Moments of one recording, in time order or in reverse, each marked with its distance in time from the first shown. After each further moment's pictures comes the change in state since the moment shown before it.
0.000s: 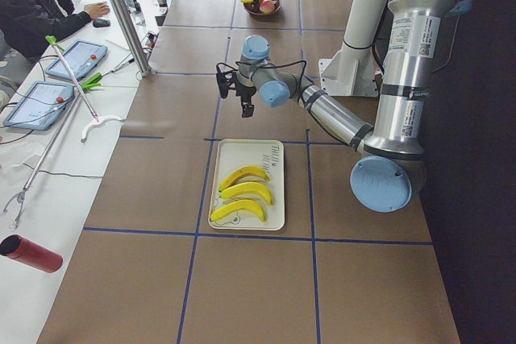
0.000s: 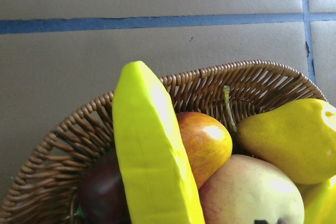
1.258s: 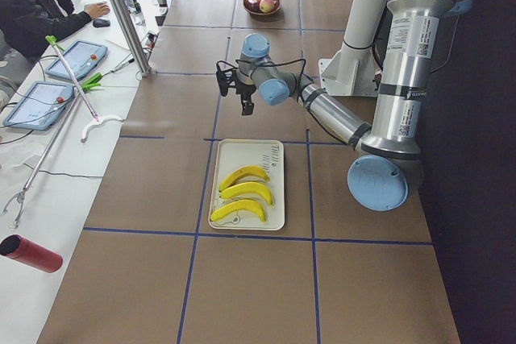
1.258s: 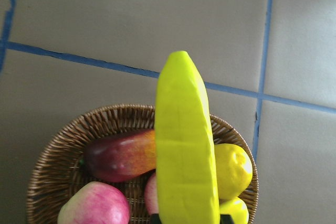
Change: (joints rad) left arm 0.006 -0.013 0.000 0.006 -0.001 -0.005; right arm 0.227 -0.080 0.294 -0.057 0.073 -0.436
